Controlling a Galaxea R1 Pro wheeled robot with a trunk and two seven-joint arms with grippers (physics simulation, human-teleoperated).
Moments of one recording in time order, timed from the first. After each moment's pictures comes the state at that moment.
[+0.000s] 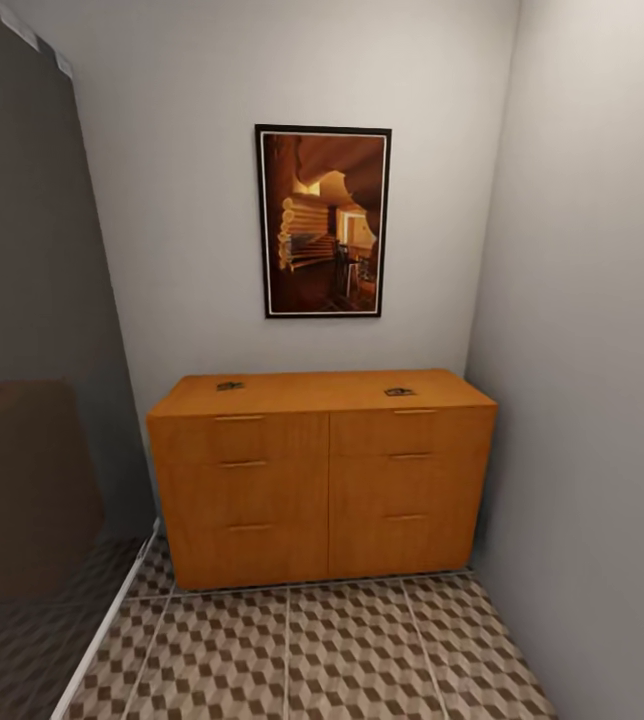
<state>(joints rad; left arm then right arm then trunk) -0.19 -0.04 -0.14 0.00 0.42 -0.17 0.08 -0.26 0.05 0.06 0.03 0.11 -0.02 -0.21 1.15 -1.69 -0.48</state>
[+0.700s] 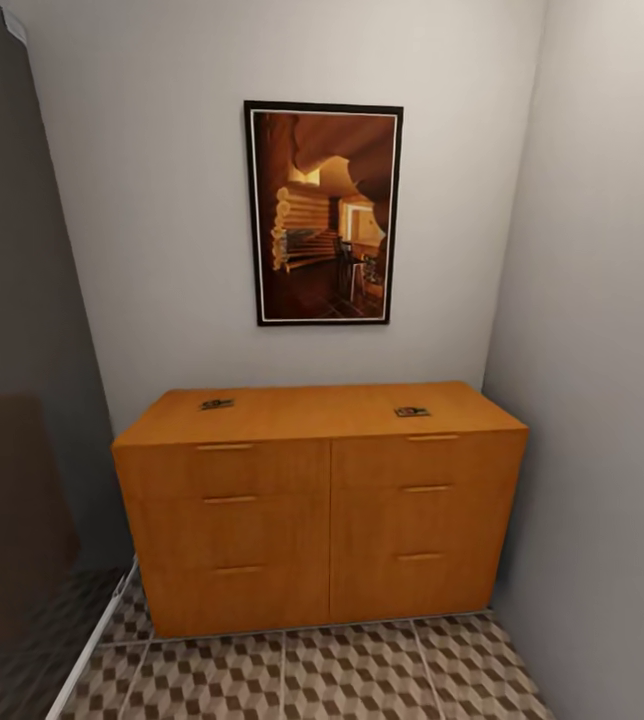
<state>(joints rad) -0.19 -0.04 -0.14 0.00 0.42 -0.17 0.08 -0.26 0.05 0.06 0.03 0.11 -0.02 -0.21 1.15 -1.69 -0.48</state>
